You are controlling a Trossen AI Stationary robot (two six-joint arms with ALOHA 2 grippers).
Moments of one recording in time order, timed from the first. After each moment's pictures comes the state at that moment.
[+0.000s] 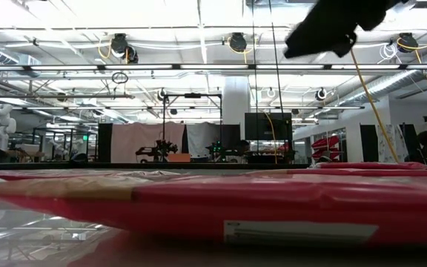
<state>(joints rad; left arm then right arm) -1.01 1.14 1.00 -1.24 -1.12 -1.49 0.51 1.38 0.84 -0.17 0.58 0.52</state>
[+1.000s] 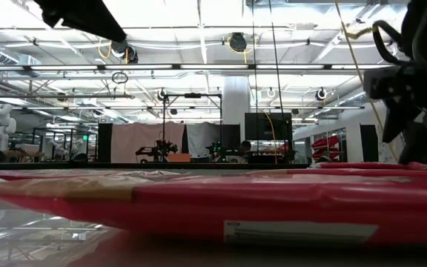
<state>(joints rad) -0.61 1.38 1.00 -0.74 -1.07 -0.88 0.49 1.38 0.63 -1.04 0.59 0.74</state>
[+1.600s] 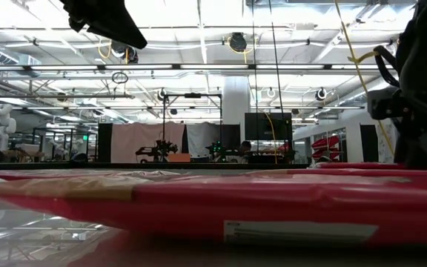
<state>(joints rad) -0.50 1.39 1.00 -0.57 -0.98 -0.64 0.41 1.38 0.46 -0.87 0.55 0.79</state>
